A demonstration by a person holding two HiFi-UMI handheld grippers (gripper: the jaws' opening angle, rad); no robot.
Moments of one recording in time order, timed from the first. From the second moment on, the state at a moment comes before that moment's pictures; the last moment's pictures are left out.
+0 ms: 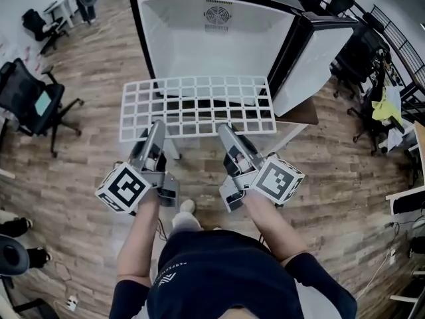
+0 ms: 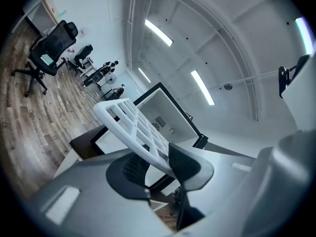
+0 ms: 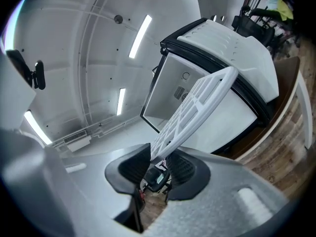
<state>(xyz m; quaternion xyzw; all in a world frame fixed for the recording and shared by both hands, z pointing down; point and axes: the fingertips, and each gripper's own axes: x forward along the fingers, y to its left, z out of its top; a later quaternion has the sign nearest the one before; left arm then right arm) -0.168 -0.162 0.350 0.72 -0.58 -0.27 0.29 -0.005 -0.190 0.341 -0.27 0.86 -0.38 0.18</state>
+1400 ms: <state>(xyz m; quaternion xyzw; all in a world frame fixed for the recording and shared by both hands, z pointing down) -0.177 -0.301 0.298 0.78 -0.50 -0.23 0.30 -0.012 -0.298 0.293 -0.34 0.83 -0.38 0.23</state>
